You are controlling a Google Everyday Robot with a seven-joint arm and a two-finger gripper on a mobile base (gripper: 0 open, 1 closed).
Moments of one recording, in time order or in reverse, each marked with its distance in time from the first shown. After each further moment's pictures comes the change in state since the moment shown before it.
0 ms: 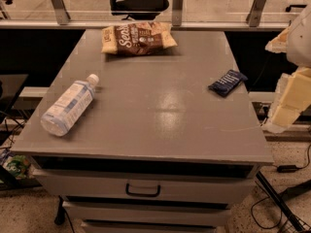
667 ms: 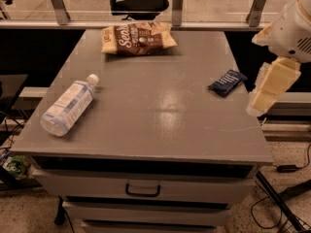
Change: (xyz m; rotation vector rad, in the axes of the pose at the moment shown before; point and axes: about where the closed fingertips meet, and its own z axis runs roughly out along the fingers) arm -0.021 -0.032 0.020 0.015 -0.074 0.012
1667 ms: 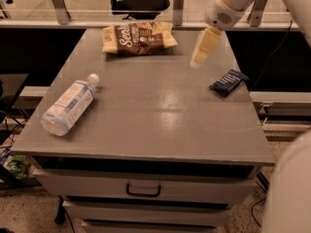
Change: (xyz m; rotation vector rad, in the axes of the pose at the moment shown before) arm -0.099 -0.160 0.111 0.026 -0.135 -0.042
